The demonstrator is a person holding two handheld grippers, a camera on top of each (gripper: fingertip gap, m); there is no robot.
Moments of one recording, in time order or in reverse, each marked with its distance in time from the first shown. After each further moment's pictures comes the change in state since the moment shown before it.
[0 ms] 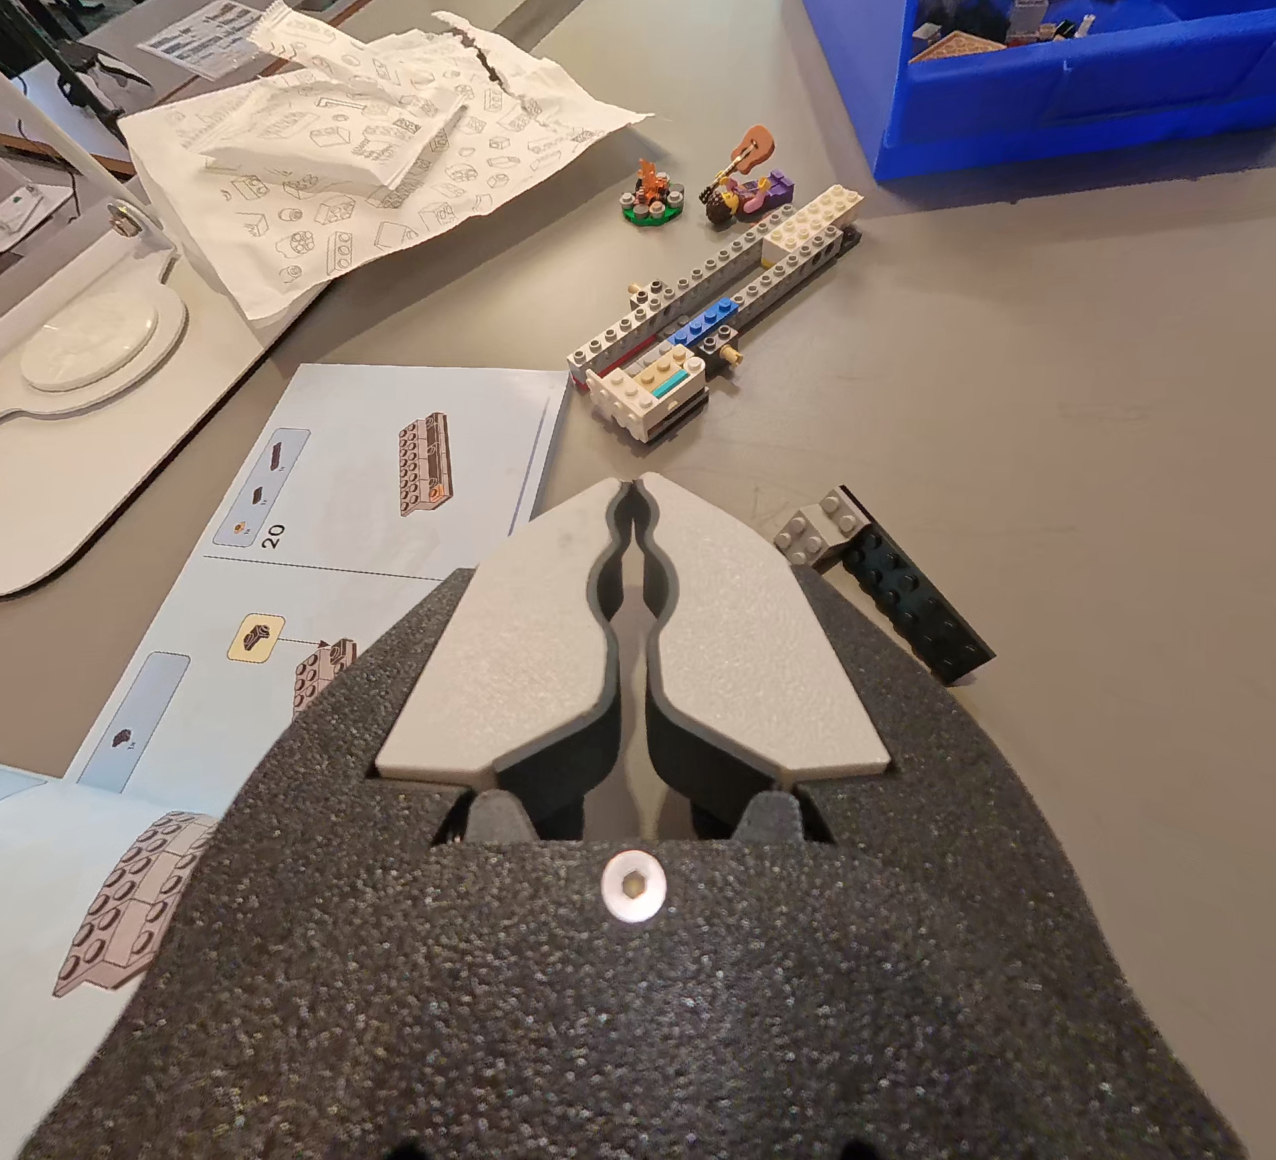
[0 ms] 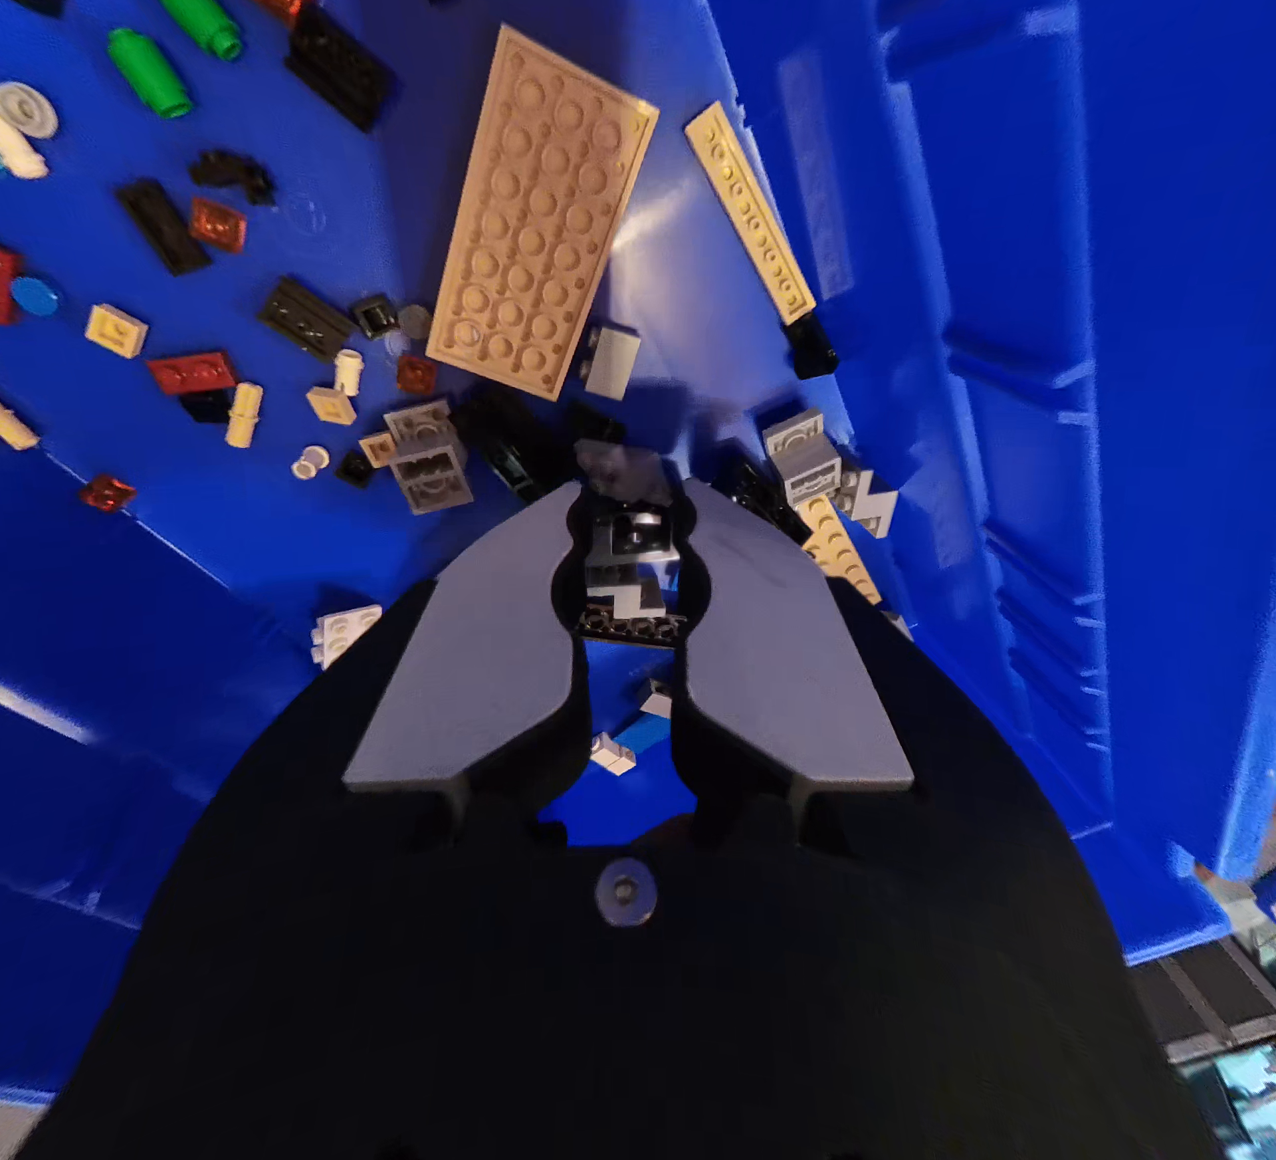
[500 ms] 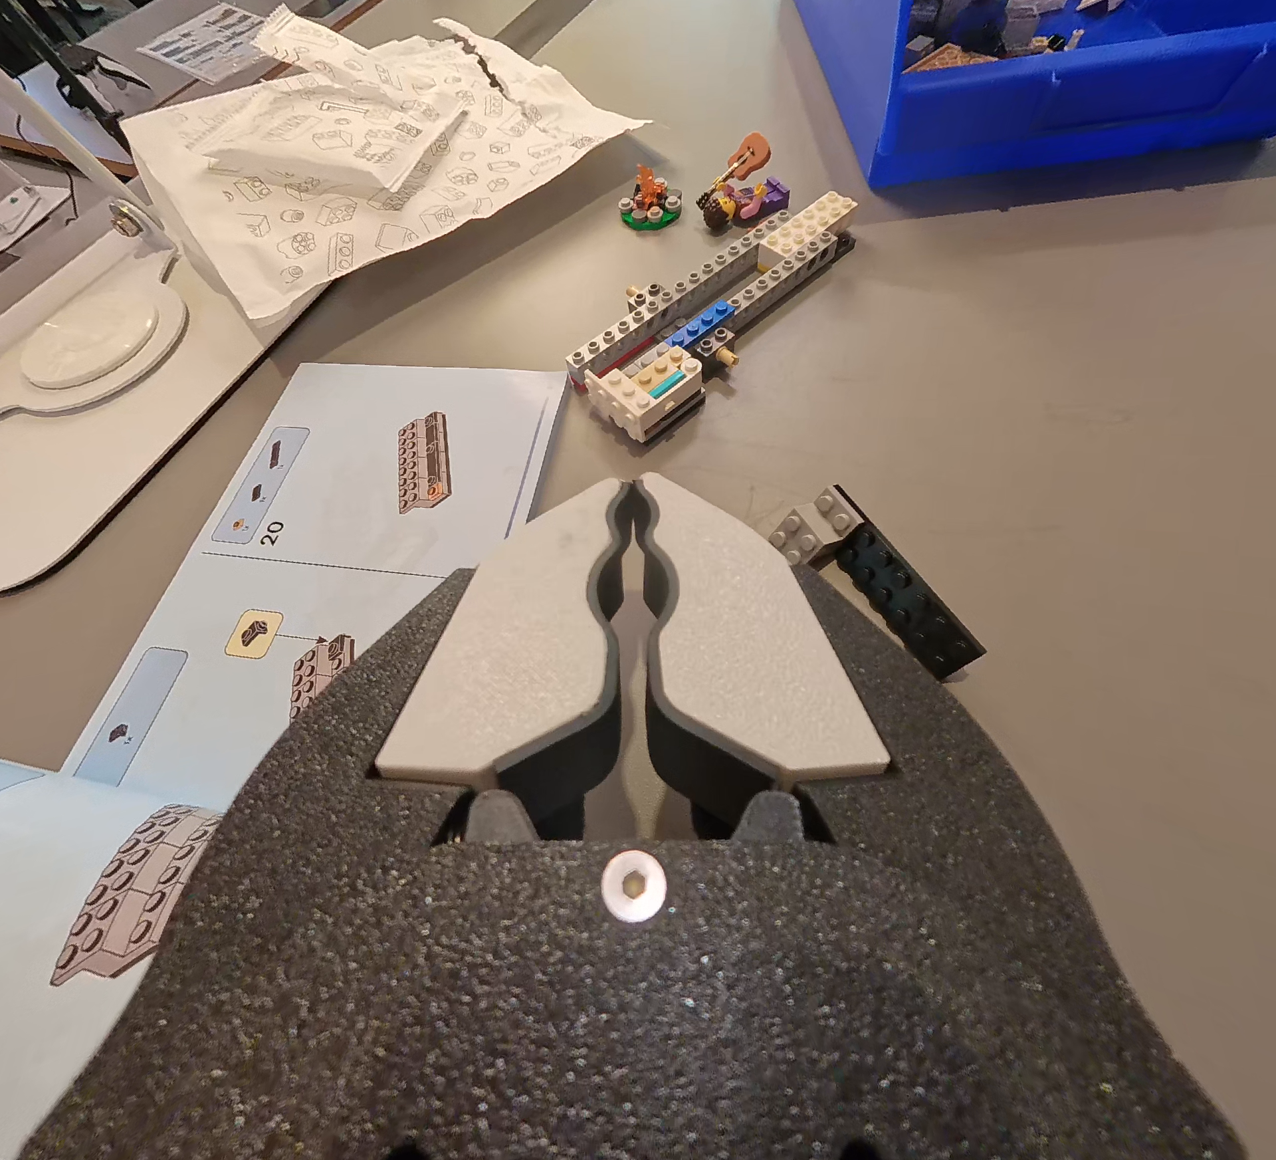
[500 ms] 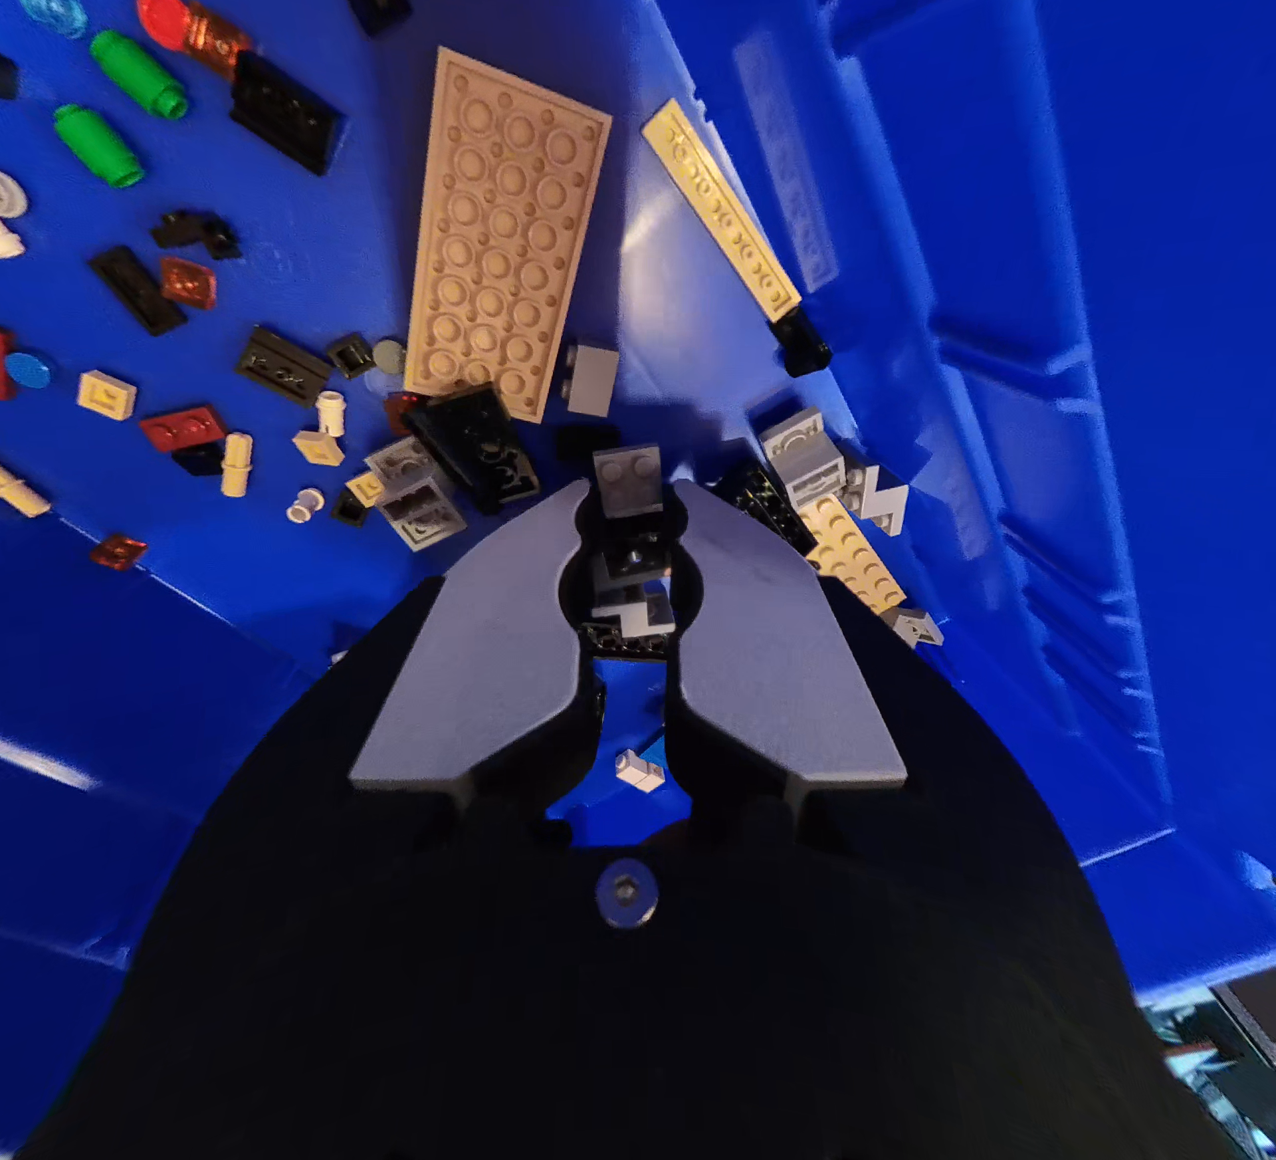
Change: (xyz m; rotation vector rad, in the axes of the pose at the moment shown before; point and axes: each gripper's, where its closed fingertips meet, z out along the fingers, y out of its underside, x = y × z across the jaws) left arm 0.001 -0.001 -0.002 0.010 0.003 -0.008; right arm 0.003 -0.001 0.003 0.022 -0.002 0.105
